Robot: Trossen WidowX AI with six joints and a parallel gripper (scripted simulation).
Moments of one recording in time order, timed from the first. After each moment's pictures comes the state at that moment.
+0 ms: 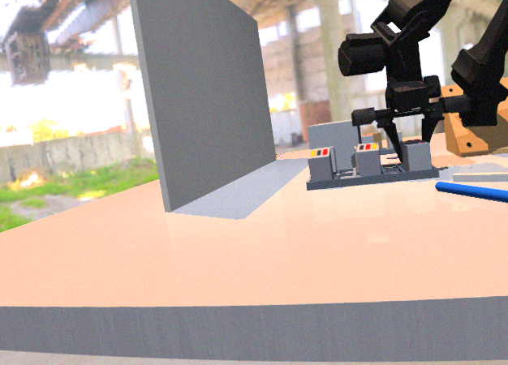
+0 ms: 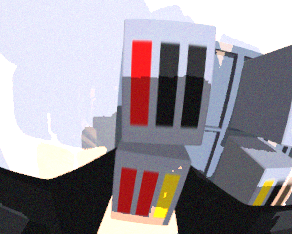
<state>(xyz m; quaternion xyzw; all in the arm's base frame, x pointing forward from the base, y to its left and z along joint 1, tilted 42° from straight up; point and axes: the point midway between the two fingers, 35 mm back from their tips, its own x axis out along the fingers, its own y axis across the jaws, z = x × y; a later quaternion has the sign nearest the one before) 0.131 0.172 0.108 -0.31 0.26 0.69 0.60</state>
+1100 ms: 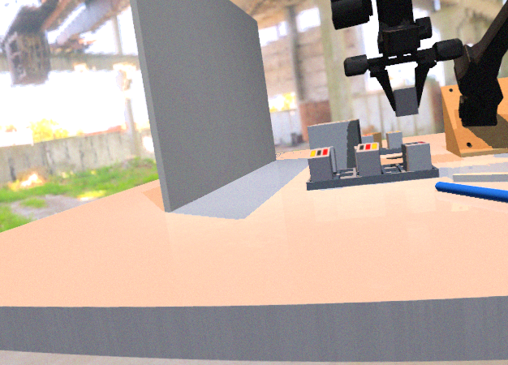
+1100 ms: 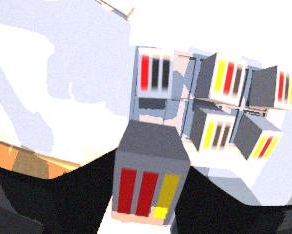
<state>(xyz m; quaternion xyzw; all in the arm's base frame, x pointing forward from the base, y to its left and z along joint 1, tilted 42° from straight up) 0.142 0.110 0.171 -0.31 0.27 0.69 0.60</state>
